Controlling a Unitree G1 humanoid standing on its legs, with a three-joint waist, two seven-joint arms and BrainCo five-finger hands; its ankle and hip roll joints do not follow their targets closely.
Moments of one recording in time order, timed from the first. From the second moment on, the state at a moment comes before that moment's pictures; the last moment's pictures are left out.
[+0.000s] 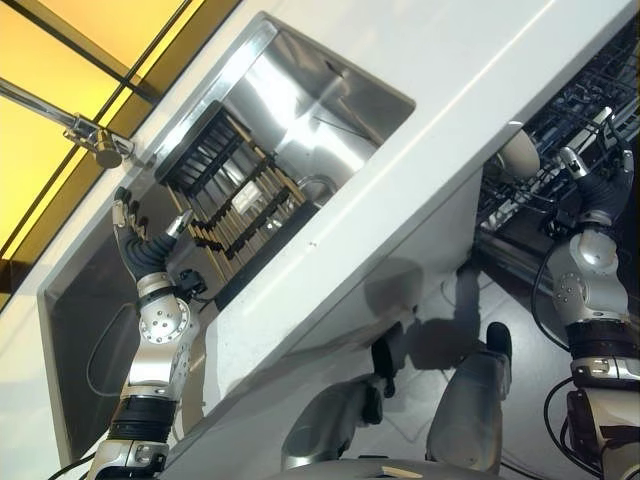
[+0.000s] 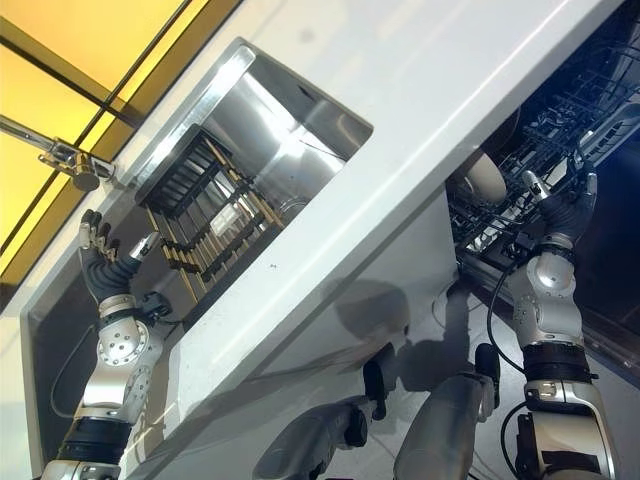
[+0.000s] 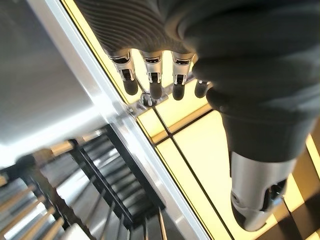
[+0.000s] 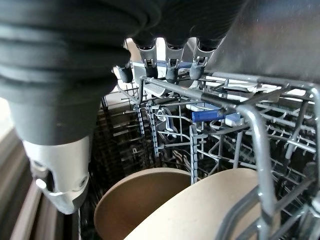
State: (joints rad) left arm -0.13 0.41 0.02 0.08 -0.31 -0.23 0.59; right arm -0.49 -0.61 -0.15 0.42 0.54 -0.11 -0.39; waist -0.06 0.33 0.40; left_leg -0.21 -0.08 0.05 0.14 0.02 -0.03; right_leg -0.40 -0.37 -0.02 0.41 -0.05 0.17
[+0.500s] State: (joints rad) left arm -0.13 0.41 0.02 0.08 -0.31 -0.23 0.58; right arm -0.49 -0.60 -0.14 0.48 0.81 -0.18 -0.18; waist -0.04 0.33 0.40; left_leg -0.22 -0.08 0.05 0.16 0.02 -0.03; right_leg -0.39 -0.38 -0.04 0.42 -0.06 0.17
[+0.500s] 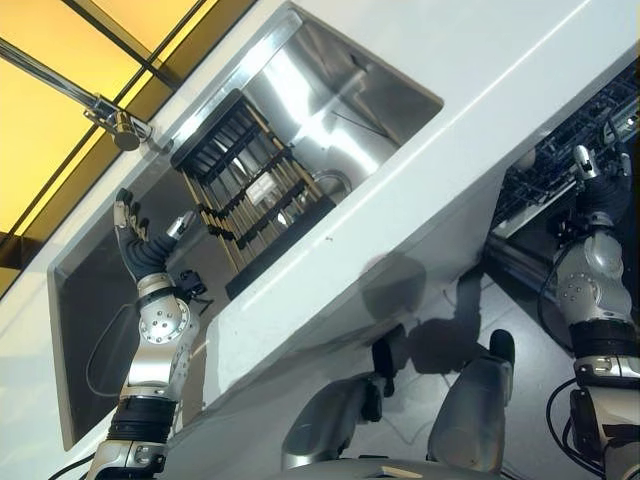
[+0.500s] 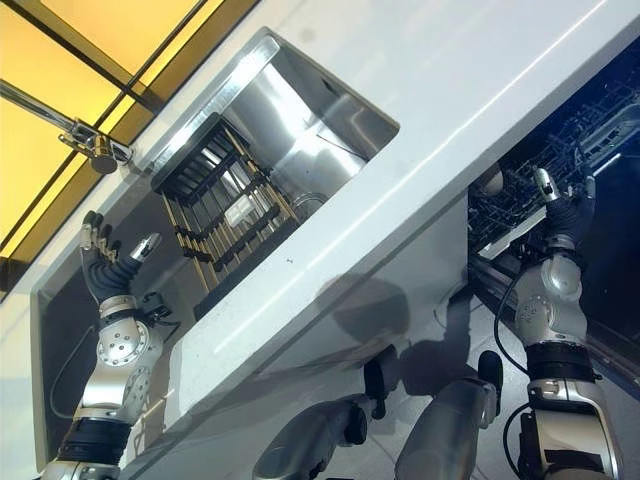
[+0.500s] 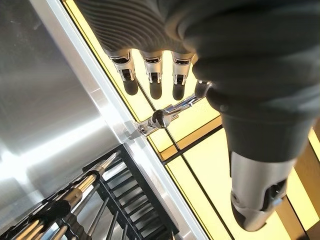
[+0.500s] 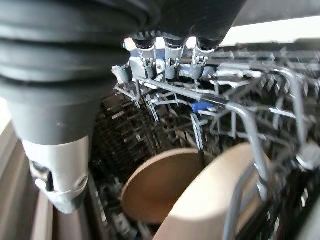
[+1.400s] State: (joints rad) left arm -0.15 0.46 0.11 0.02 -0.30 -0.22 0.47; right arm -0.31 -0.64 -0.08 0.11 0.13 0.07 -0.32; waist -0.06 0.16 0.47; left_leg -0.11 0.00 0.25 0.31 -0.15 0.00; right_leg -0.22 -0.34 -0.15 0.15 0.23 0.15
